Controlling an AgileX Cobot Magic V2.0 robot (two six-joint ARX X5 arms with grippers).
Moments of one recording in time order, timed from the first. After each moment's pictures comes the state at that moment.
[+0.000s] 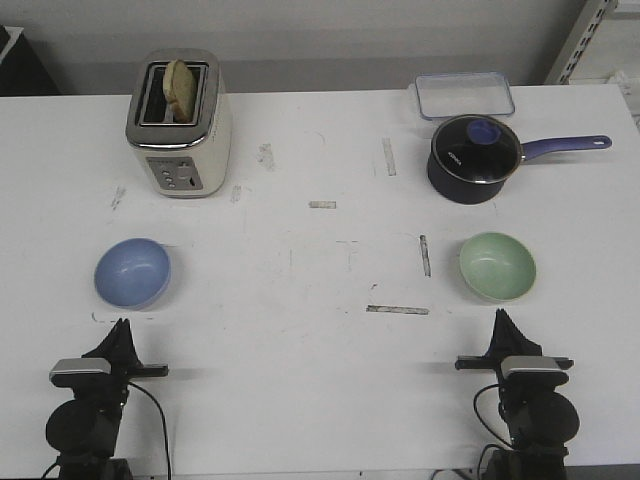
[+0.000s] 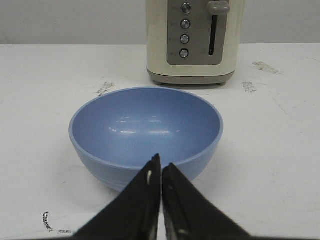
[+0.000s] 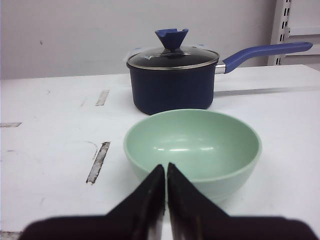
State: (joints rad) left arm 0.01 0.01 0.03 0.02 -0.02 0.01; right arm -0.08 0.00 0.01 -0.07 -0.07 0.07
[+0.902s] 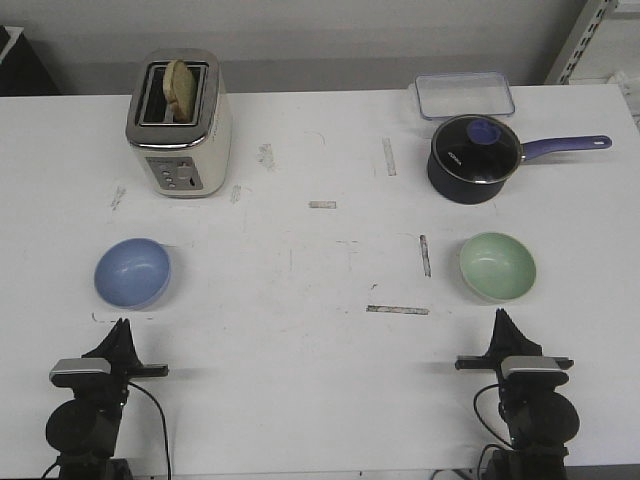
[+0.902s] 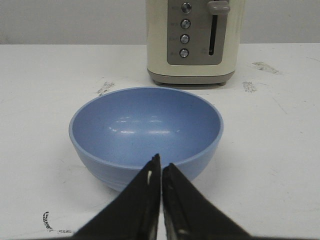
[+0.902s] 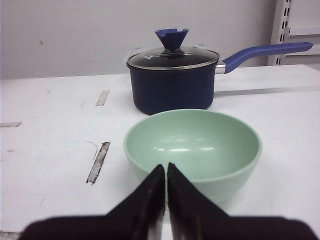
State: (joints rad) left arm 0.01 0.01 0.03 0.02 -0.02 0.01; right arm -0.08 0.00 0.01 -0.06 -0.07 0.07
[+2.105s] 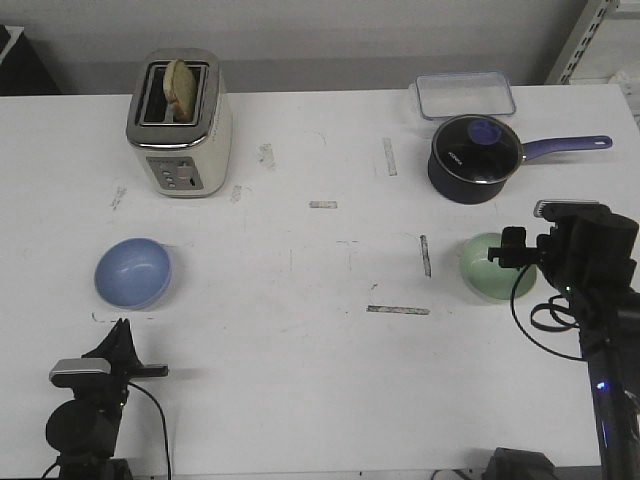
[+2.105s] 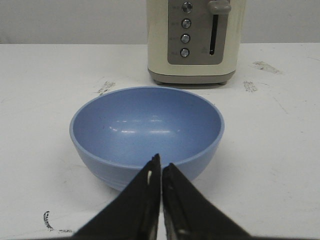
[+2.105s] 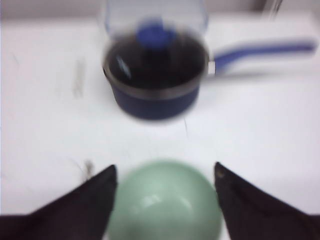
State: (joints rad) left arm 0.01 0.01 0.03 0.01 -0.02 0.01; right arm -0.16 1.11 1.17 -0.72 -0.08 -0.03
